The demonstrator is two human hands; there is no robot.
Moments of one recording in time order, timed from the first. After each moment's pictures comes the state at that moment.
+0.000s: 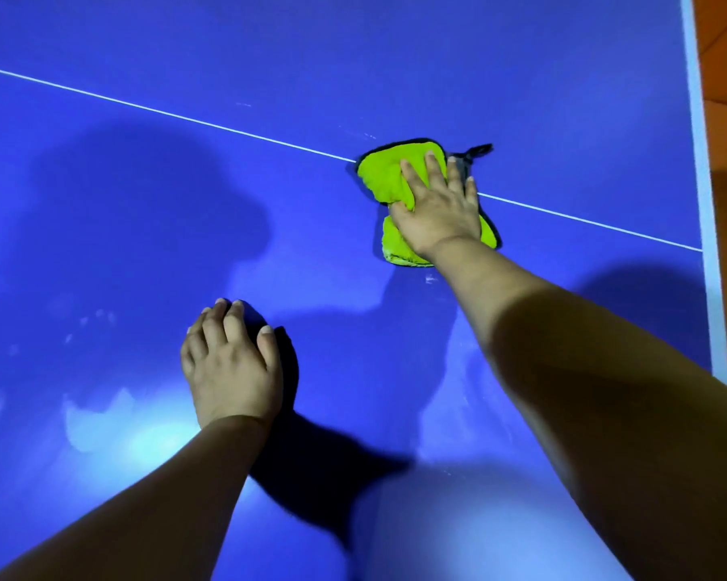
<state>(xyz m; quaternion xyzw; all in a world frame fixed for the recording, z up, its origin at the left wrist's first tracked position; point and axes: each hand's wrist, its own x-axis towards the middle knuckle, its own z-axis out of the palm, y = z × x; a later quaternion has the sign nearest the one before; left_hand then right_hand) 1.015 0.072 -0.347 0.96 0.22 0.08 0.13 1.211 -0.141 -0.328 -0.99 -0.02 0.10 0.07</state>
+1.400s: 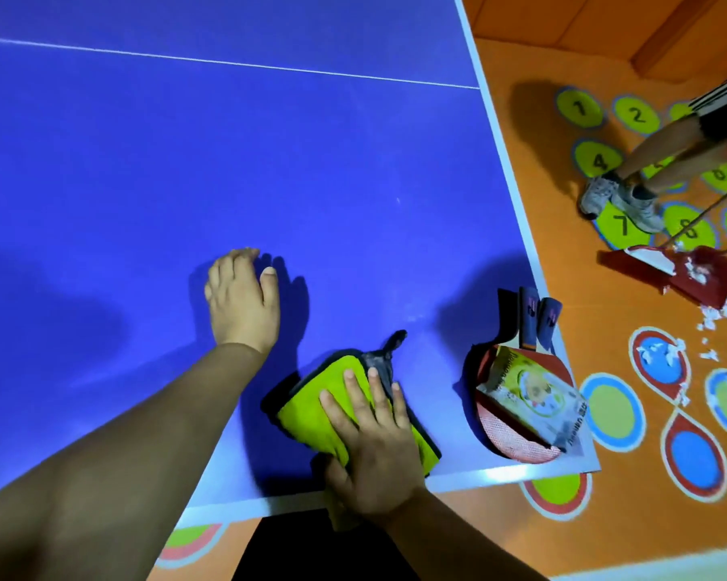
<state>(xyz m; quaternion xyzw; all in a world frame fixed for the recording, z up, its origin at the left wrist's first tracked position) 0.800 0.084 -0.298 0.95 -0.02 0.06 0.32 0.593 -0.043 -0.312 -0.99 -0.01 0.08 0.10</state>
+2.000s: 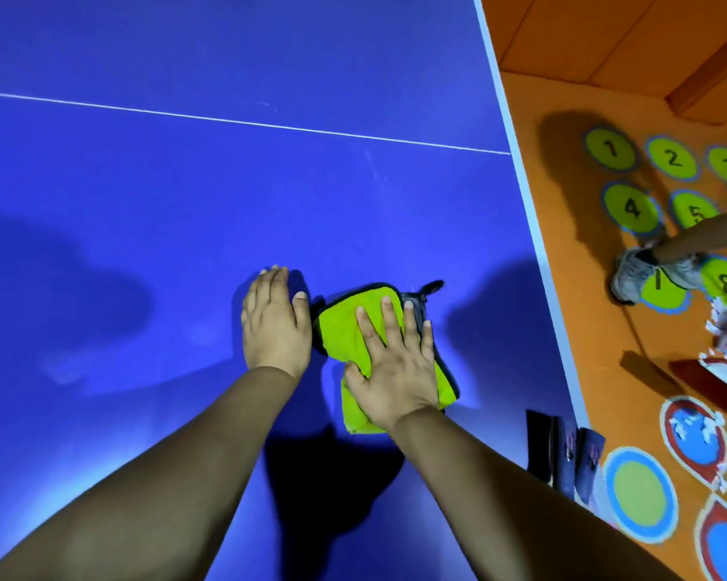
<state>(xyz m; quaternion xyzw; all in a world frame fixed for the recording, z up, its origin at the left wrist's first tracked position) 0.916 0.007 -0.315 0.94 0.03 0.00 0.34 0.831 -0.134 -0.319 -0.99 0.07 0.09 0.05</state>
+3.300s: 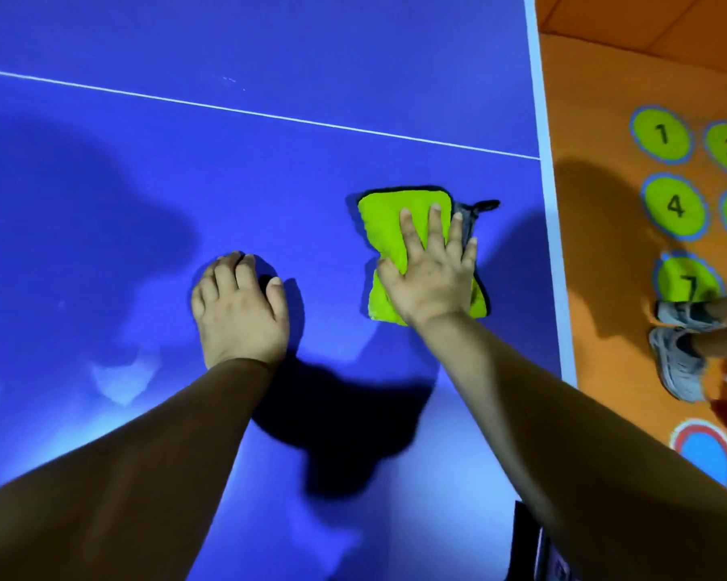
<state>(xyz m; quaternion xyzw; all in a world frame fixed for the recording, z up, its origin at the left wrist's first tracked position) 1.004 -0.044 -0.342 0.99 0.07 0.05 0.14 1.022 -0.257 -0.333 -0.99 0.12 0.09 0.05</state>
